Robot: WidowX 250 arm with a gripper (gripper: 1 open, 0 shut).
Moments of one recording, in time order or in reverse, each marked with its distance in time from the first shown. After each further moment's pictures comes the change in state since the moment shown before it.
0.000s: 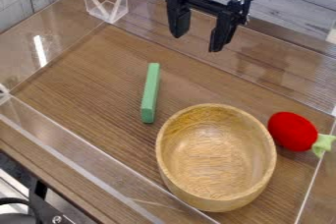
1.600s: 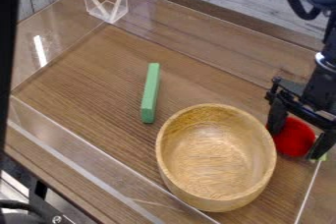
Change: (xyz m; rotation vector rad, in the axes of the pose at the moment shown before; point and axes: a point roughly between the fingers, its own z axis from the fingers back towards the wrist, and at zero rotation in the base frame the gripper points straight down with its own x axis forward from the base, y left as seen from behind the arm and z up) arm 0.013 -0.148 -0.101 0.028 0.110 -0.128
